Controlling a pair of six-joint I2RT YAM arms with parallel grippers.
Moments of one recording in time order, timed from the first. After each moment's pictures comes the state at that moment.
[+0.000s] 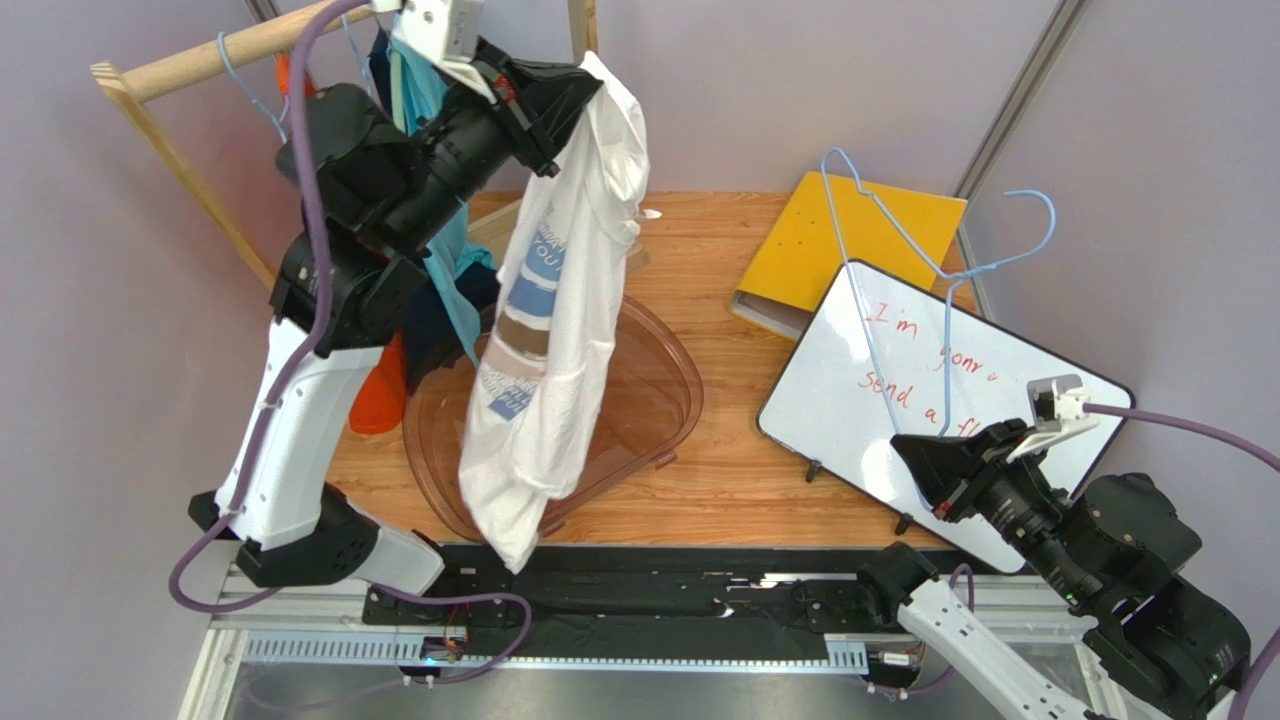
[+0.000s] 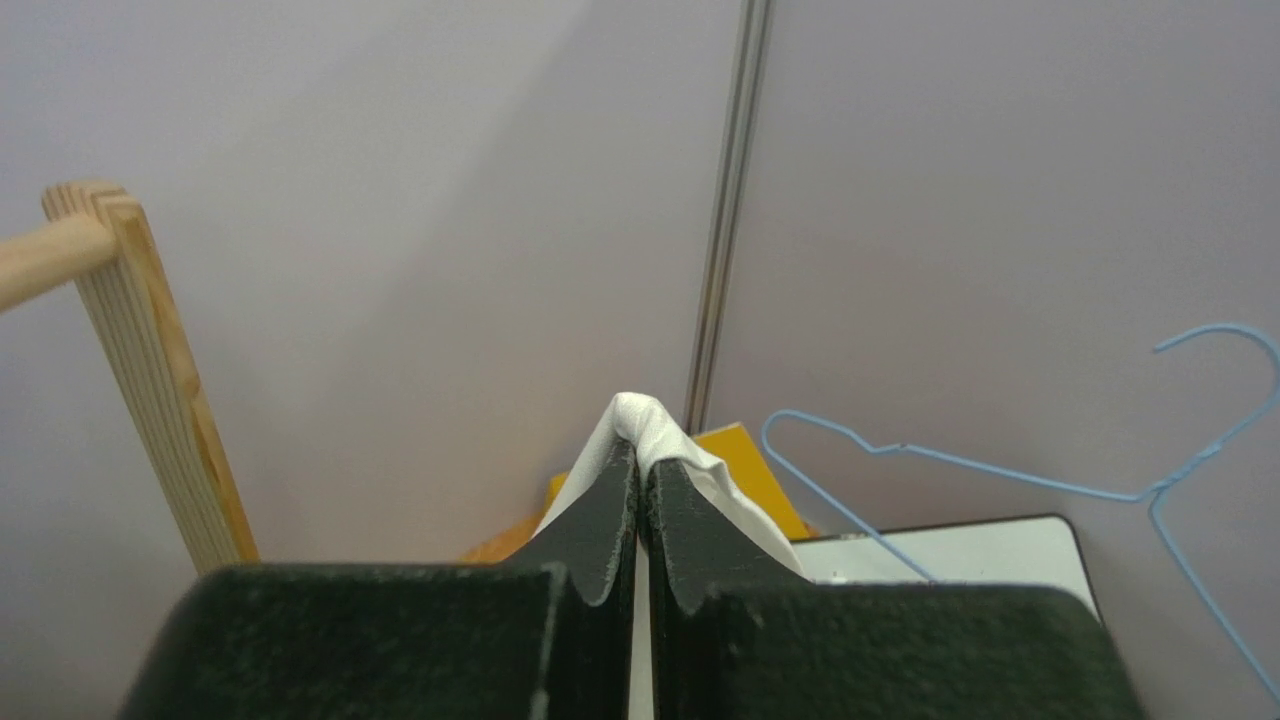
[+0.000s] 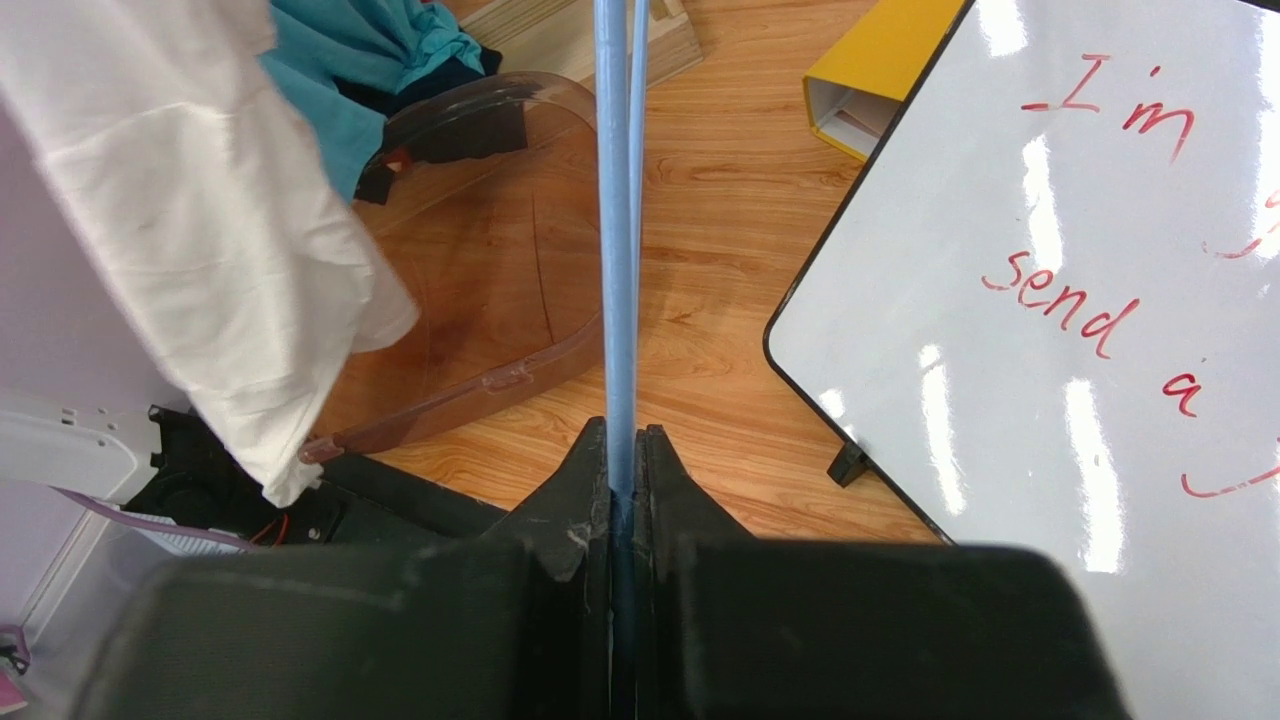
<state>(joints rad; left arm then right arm) -0.65 1.44 2.22 -0.40 0.12 -0.13 0.59 0.36 1.26 -1.11 0.12 0.42</state>
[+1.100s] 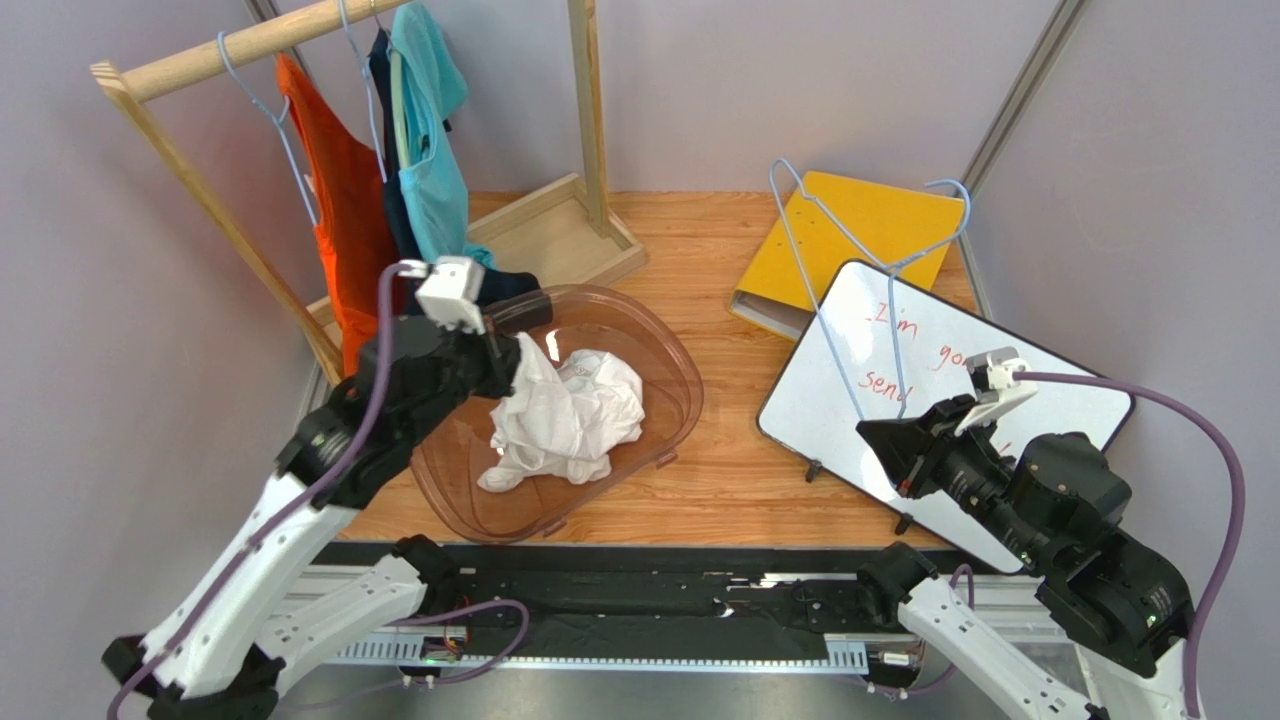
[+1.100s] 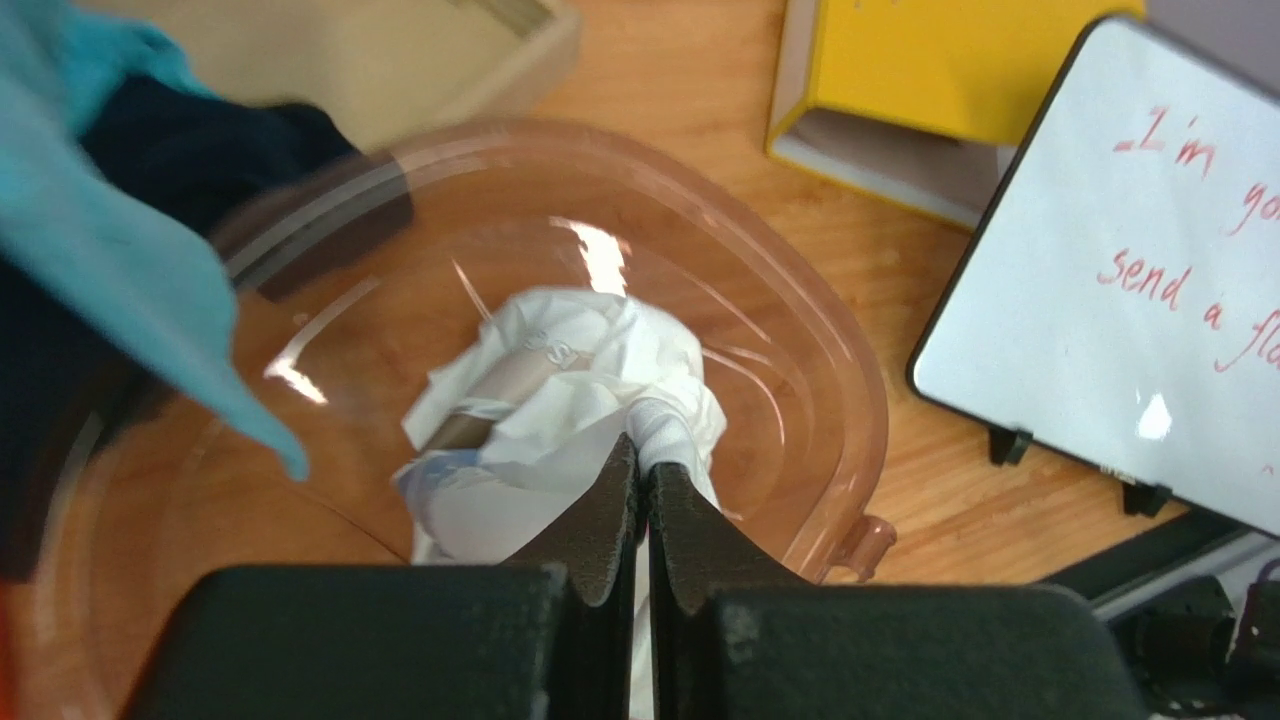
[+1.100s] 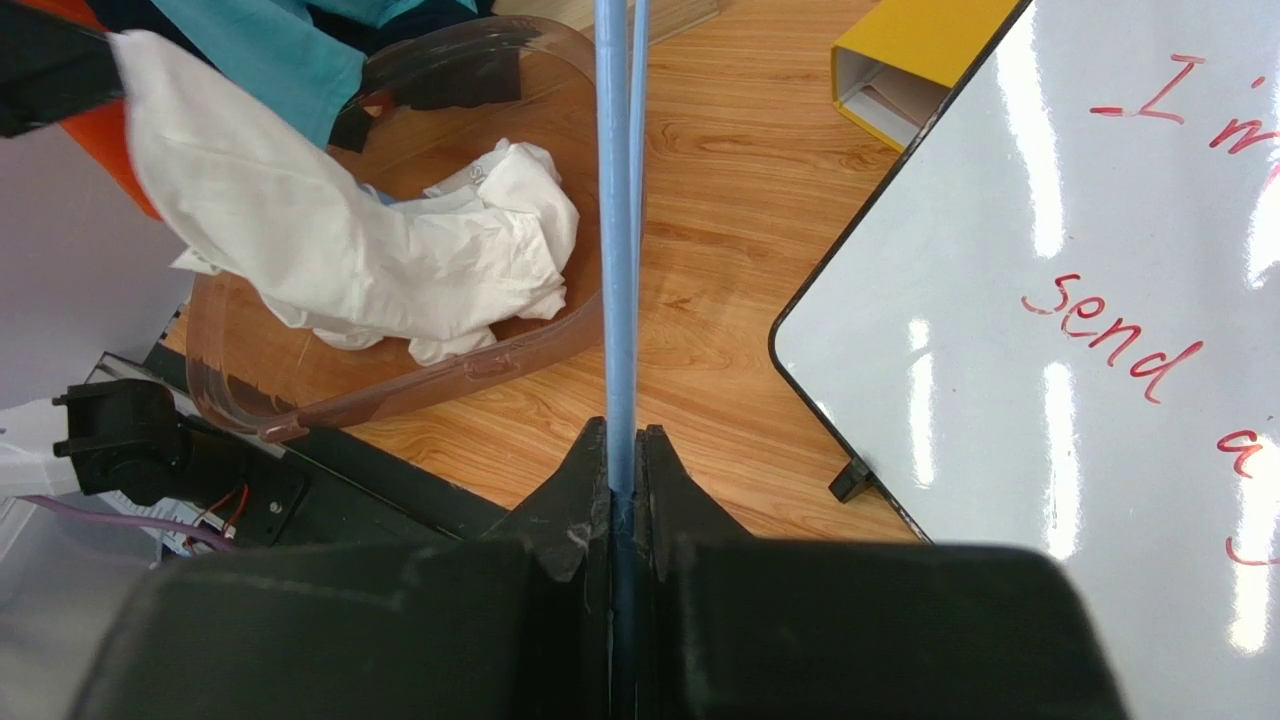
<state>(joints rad) -0.63 0.77 1.10 -0.65 -0.20 -0.37 0.59 0.42 1.15 -1.00 0.07 0.37</state>
